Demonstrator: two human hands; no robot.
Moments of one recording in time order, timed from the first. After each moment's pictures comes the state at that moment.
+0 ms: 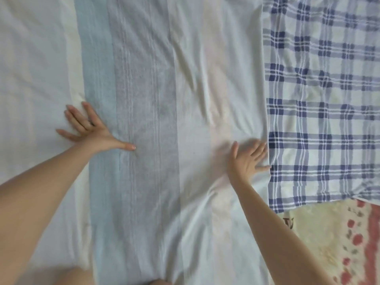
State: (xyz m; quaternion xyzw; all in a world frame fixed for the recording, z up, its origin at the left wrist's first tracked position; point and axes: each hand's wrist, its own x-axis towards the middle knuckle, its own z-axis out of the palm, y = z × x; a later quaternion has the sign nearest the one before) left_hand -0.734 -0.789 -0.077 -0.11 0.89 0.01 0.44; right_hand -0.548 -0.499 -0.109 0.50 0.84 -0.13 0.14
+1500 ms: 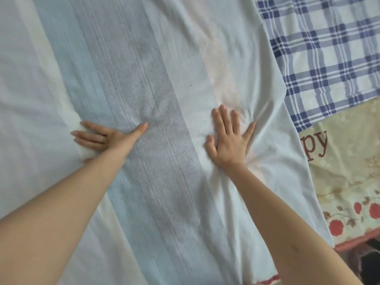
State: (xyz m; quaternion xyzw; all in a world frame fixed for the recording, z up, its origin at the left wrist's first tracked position) left_hand -0.586 -0.798 -0.127 -0.23 0.91 0.20 0.29; right_hand -0.411 -0.605 -0.148 0.30 0.95 -0.07 0.08
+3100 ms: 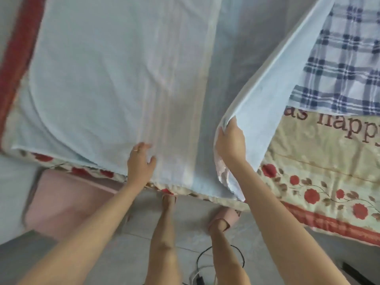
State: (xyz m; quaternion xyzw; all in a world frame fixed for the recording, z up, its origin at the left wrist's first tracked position) left_hand -0.231 -1.089 -0.061 -0.09 0.94 0.29 0.17; right_hand -0.265 -0.838 0.008 0.26 0.88 -0.37 0.15
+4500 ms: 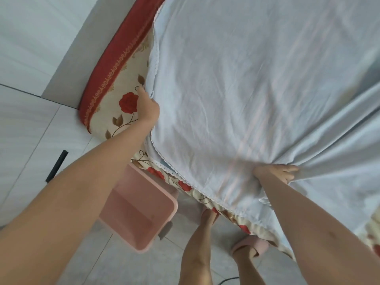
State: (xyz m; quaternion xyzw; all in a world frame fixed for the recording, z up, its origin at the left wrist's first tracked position) left_hand -0.414 -1.412 -0.060 -0.38 0.86 0.34 0.02; right_hand -0.337 -1.085 -0.152 0.51 0.81 -0.15 0.25
